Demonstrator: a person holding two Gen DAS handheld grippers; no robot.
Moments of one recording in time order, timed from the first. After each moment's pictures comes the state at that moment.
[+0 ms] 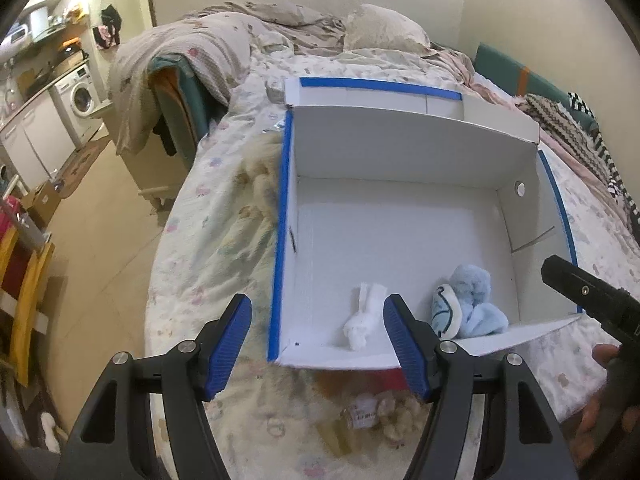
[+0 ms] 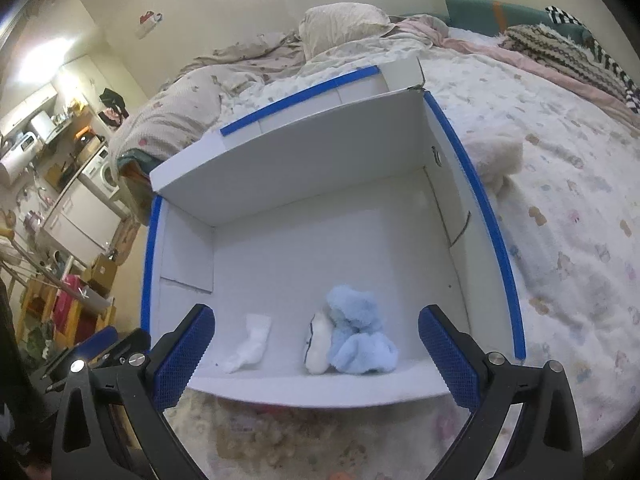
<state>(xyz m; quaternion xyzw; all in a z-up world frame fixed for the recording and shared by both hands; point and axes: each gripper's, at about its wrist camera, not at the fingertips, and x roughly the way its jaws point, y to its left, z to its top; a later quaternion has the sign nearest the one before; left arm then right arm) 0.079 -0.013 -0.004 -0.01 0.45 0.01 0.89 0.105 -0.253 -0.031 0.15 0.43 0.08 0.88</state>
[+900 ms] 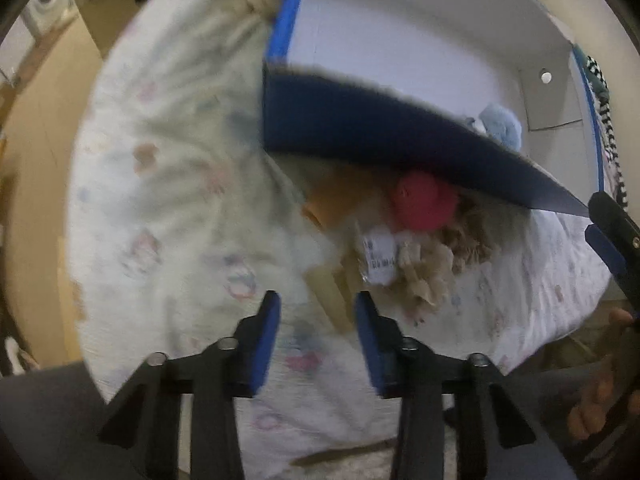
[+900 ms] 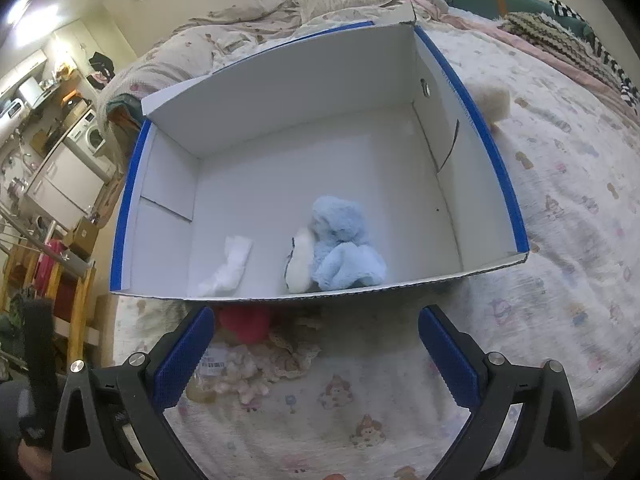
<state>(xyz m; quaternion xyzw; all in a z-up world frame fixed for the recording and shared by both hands) 0.042 0.008 -0.122 -0.10 0.65 -0.04 0.75 0.066 -0.238 -0.069 0.11 0.49 0.07 0.86</state>
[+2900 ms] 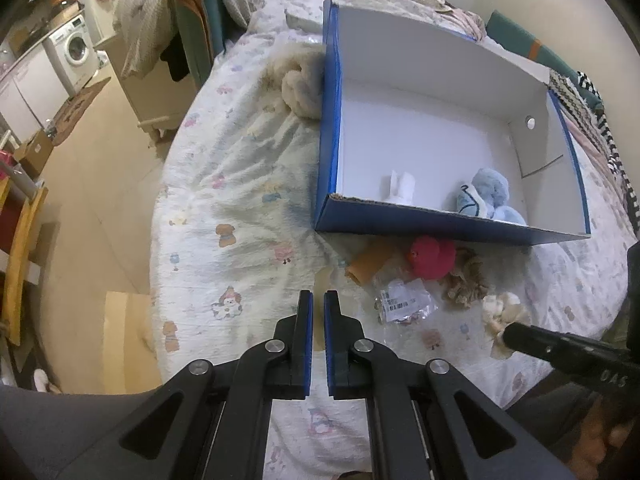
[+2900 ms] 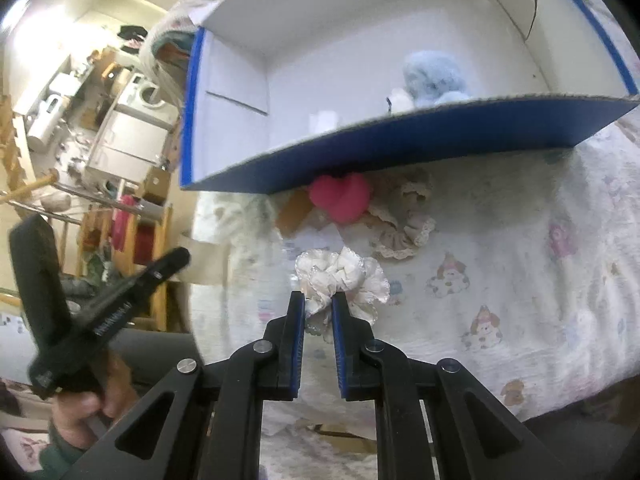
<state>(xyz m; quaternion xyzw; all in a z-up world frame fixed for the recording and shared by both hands) 0.016 0.026 -0.046 -0.04 0.53 0.01 0.84 0.034 -0.203 -0.102 0.20 0.59 0.22 0.75</state>
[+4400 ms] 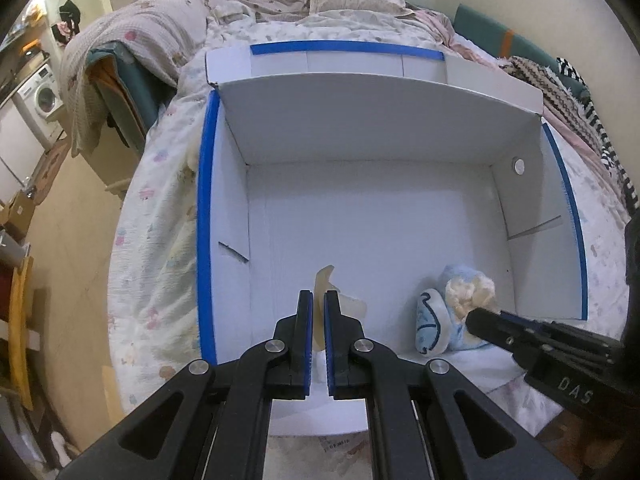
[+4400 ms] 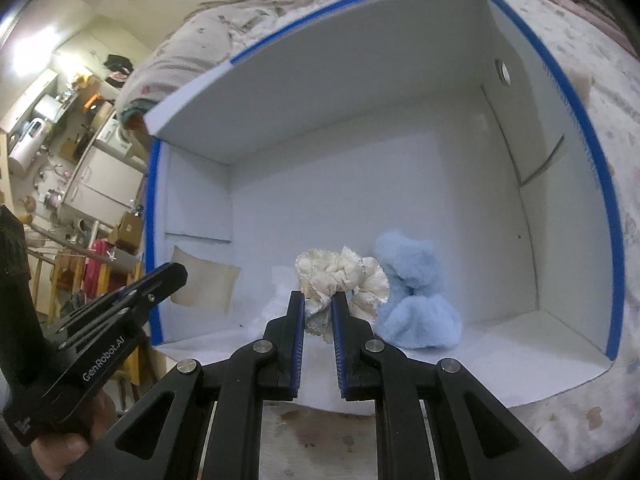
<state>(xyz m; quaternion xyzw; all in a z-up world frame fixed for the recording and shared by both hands) 0.146 -0.050 -0.032 0.01 0.51 -0.04 0.86 0.140 -0.225 -0.082 0.18 0.54 0.15 0.80</state>
